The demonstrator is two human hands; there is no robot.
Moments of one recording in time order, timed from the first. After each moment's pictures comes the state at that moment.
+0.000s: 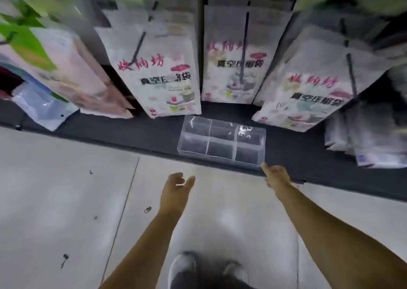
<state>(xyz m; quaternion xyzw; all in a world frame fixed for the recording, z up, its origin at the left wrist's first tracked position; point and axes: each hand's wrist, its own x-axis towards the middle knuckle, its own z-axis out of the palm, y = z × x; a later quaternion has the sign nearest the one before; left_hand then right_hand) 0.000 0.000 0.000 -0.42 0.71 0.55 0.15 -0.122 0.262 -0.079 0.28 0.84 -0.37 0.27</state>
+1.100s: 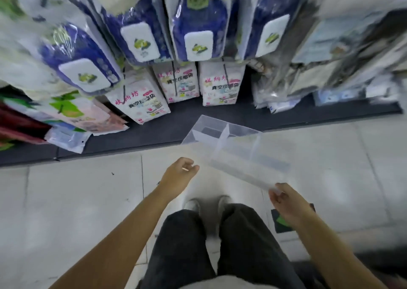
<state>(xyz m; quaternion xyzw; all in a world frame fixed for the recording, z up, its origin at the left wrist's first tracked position) 0.084 0.071 0.341 -0.15 0.83 0.42 0.33 0.163 0.379 0.303 0.55 0.33 -0.75 0.16</state>
